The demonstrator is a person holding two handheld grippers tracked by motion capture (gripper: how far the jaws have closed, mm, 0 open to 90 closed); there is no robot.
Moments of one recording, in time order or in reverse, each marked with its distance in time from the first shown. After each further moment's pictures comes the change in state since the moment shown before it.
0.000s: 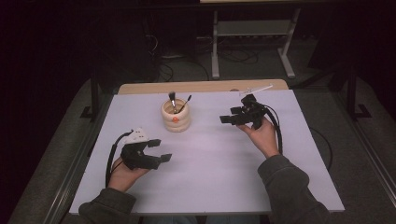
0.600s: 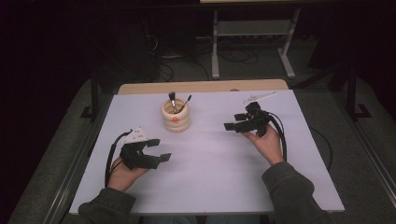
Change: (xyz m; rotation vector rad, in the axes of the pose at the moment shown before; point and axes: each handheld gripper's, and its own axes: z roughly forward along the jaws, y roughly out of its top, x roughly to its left) left arm 0.001 -0.001 -0.001 0.002 0.005 -0.011; right arm -0.001 -0.024 -0.006 0.013 -0.001 -0.004
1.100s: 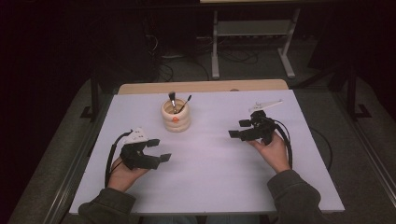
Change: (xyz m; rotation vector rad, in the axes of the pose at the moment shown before) left arm -0.001 0.000 -0.001 0.015 0.016 0.013; right arm 0.006 -0.023 -0.014 -0.007 -0.015 -0.026
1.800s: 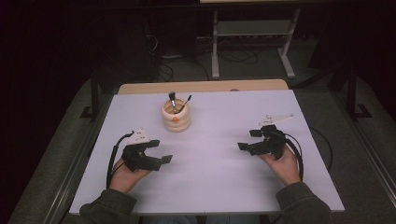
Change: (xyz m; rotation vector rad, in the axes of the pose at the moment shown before) left arm -0.005 -0.003 0.006 0.007 0.008 -0.020; right arm 0.010 -0.041 -0.023 -0.007 -0.042 -0.011
